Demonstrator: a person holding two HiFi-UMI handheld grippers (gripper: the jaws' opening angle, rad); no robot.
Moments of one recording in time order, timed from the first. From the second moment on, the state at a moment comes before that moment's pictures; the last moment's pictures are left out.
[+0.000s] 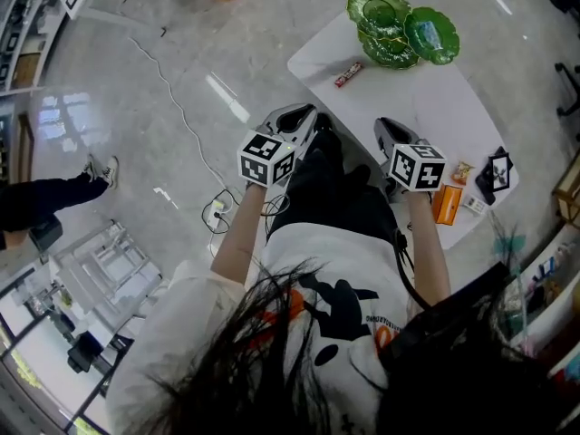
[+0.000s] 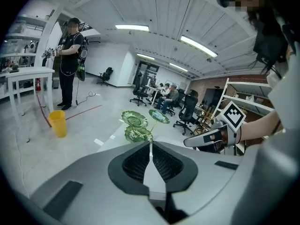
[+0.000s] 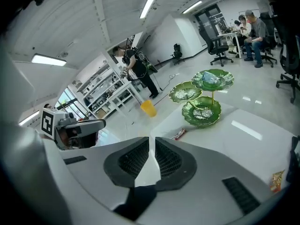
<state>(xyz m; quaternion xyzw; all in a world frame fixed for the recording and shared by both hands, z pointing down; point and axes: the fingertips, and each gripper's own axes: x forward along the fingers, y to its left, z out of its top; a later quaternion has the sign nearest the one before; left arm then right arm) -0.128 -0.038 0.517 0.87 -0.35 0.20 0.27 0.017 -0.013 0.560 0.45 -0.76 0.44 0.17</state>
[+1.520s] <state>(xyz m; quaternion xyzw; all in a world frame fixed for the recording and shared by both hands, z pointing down) -0.162 -0.210 0.716 0.87 -0.25 0.26 0.34 -0.040 -0.157 0.842 0.58 -0.52 0.57 0.25</state>
